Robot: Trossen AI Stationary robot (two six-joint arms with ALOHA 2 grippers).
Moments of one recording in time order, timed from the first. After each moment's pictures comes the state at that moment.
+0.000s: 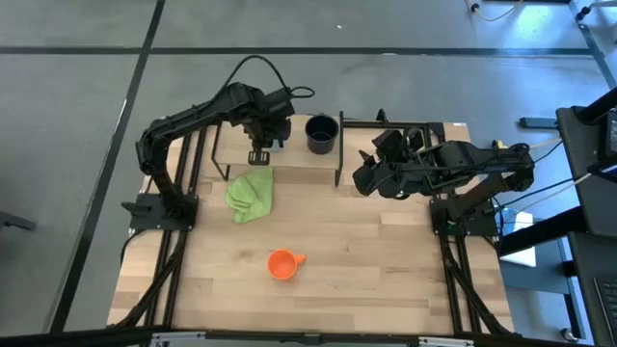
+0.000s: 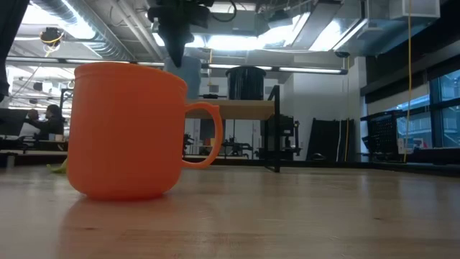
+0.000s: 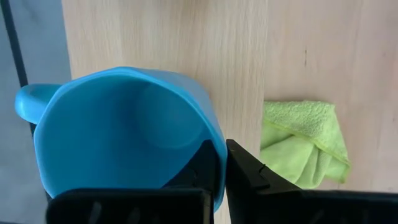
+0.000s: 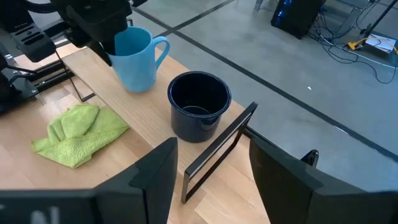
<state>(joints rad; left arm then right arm) 0.42 1.73 1.89 -1.50 -0.12 0.45 0.25 1.52 1.89 -1.36 0.90 0.81</state>
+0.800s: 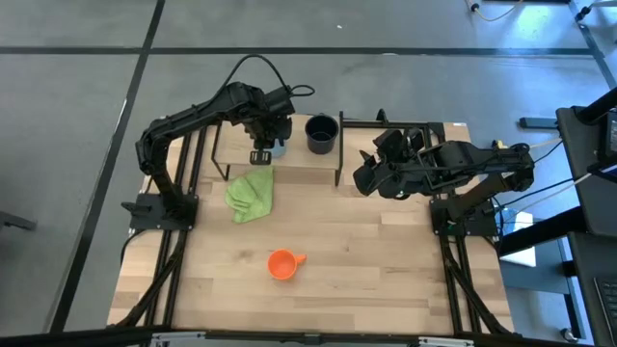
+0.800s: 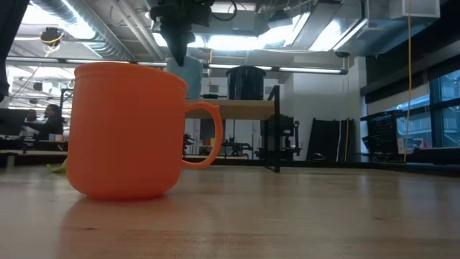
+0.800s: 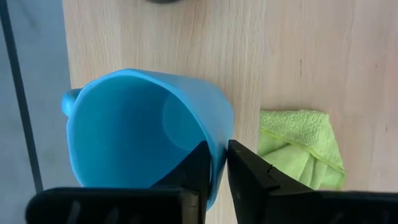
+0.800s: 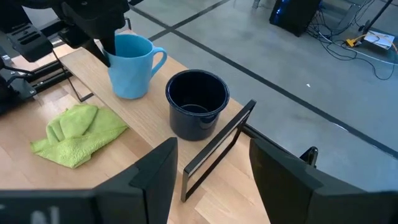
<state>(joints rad) 0.42 1.73 1.89 -1.47 -0.09 0.45 0.25 1.52 1.89 -1.38 0.90 0.83</state>
